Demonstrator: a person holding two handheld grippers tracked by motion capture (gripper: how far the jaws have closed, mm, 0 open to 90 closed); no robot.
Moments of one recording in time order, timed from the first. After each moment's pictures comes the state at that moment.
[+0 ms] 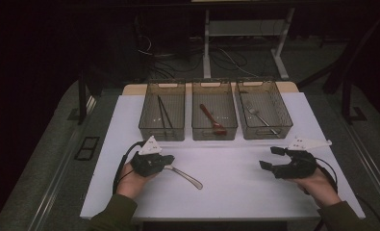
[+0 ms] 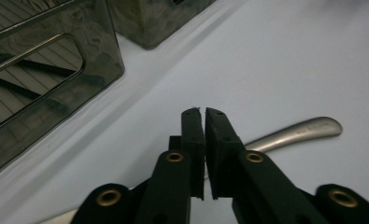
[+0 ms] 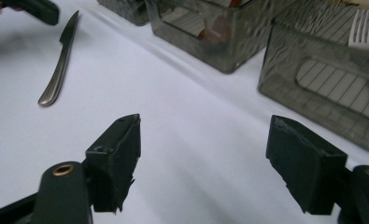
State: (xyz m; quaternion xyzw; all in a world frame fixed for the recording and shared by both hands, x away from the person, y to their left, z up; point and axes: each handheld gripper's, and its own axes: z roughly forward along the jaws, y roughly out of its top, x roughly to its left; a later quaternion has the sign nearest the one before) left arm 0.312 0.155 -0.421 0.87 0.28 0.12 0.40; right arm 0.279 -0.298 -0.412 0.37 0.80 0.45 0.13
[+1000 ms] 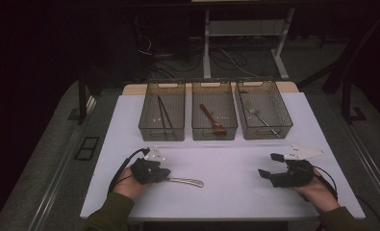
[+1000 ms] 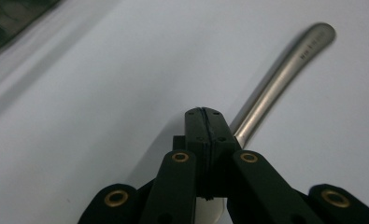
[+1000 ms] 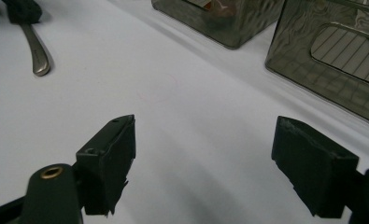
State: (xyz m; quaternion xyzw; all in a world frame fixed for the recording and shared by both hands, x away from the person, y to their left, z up) left arm 0.295 0.161 -0.435 0.91 0.25 0.06 0.31; right arm 0.269 -0.294 -0.427 0.36 0.82 0.43 0.14
